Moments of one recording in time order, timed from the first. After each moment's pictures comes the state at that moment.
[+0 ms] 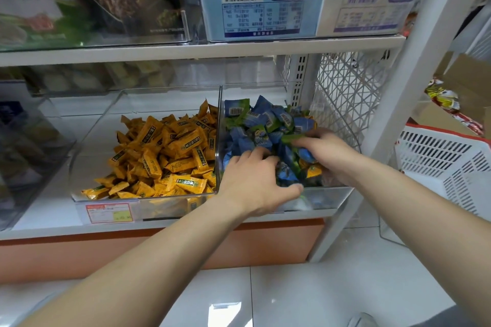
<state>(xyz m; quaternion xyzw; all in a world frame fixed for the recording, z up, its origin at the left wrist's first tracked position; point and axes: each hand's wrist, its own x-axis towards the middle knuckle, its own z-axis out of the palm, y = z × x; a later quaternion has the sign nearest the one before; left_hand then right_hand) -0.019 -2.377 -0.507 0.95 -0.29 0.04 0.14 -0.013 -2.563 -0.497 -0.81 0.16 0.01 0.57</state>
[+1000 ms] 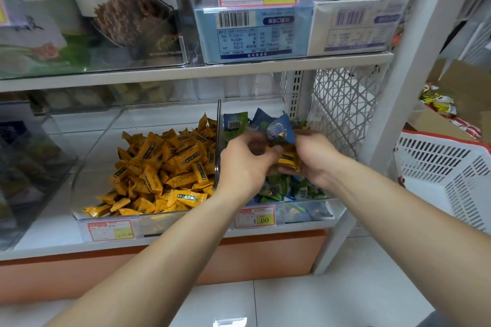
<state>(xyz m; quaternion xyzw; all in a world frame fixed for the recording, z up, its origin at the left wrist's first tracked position) 0.000 -2.381 -0.479 0.78 -0.13 0.02 0.61 -0.011 -2.524 -0.465 -0.65 0.16 0.01 0.74</state>
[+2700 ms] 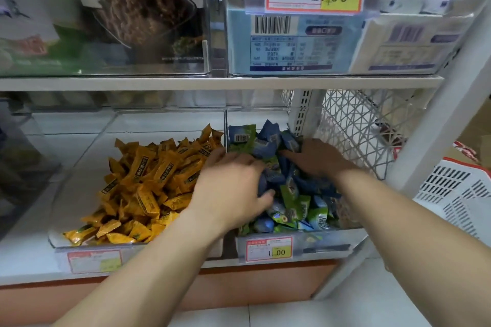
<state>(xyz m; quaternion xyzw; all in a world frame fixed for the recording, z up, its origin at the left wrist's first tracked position) 0.027 -2.335 -0.477 0.93 -0.32 0.17 0.06 0.090 -2.575 -0.512 -0.98 0.14 0.05 0.14</state>
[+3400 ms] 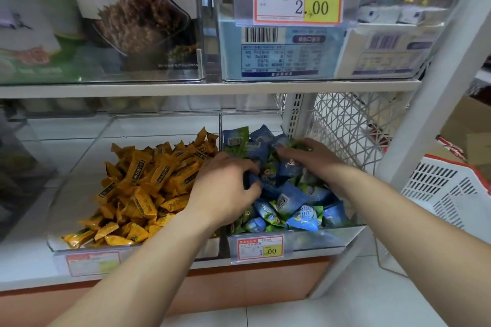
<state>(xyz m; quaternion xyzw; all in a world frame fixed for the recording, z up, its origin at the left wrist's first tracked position) 0.035 -2.331 -0.486 0.92 -0.29 0.13 0.24 0.037 -2.564 -0.489 -0.84 0.15 0.00 0.52</state>
